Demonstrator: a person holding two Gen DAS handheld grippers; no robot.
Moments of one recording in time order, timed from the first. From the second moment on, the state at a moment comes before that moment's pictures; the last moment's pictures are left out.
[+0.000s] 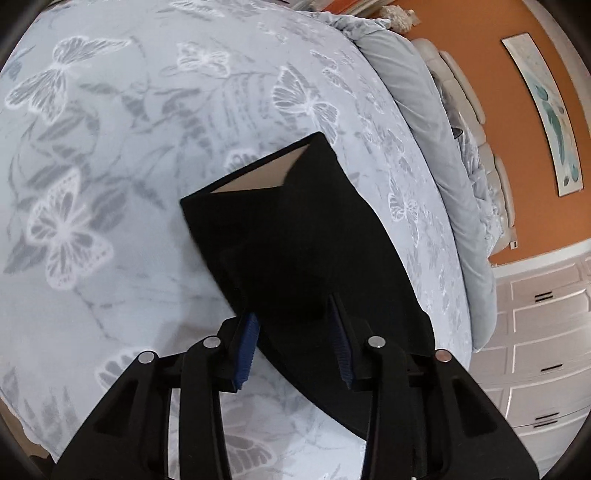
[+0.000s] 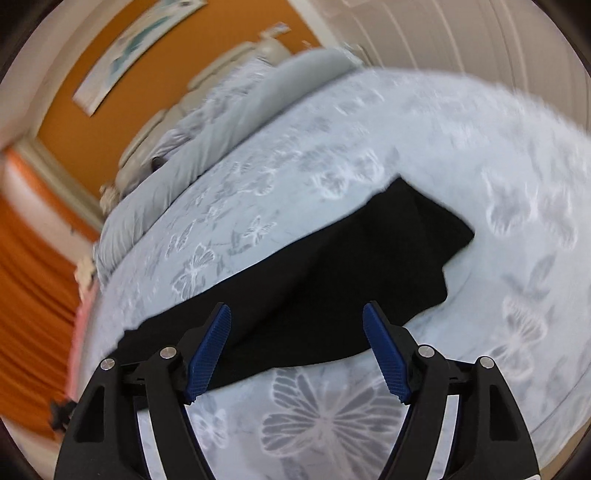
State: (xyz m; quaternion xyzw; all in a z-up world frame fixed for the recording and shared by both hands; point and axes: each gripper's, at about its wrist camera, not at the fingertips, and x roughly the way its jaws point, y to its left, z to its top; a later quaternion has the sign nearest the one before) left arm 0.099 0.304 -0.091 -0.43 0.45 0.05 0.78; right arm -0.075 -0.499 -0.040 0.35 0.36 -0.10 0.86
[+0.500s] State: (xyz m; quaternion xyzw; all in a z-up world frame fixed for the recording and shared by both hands) left arm 0.117 0.310 -0.116 -0.39 0.48 0.04 0.78; right arm 0.021 -0.512 -0.031 0.39 0.30 -0.07 0.87
